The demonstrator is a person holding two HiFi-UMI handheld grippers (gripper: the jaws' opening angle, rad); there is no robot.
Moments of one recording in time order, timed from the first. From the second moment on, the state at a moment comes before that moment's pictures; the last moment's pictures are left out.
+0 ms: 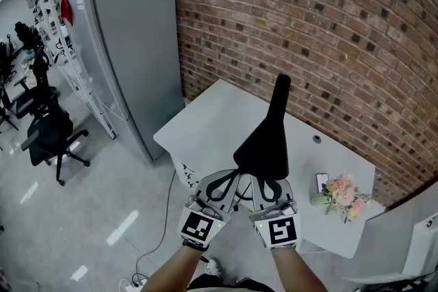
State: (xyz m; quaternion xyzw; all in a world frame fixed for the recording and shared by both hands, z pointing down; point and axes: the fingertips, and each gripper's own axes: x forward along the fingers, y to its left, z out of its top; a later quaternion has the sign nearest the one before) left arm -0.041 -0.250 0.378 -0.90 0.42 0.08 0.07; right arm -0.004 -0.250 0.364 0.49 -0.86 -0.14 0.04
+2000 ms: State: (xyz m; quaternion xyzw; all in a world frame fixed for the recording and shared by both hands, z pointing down) left arm 0.031 -0.097 0.374 -0.86 0.50 0.06 0.07; right arm 0.117 -0.098 0.389 0.46 -0.88 -0.08 0.03
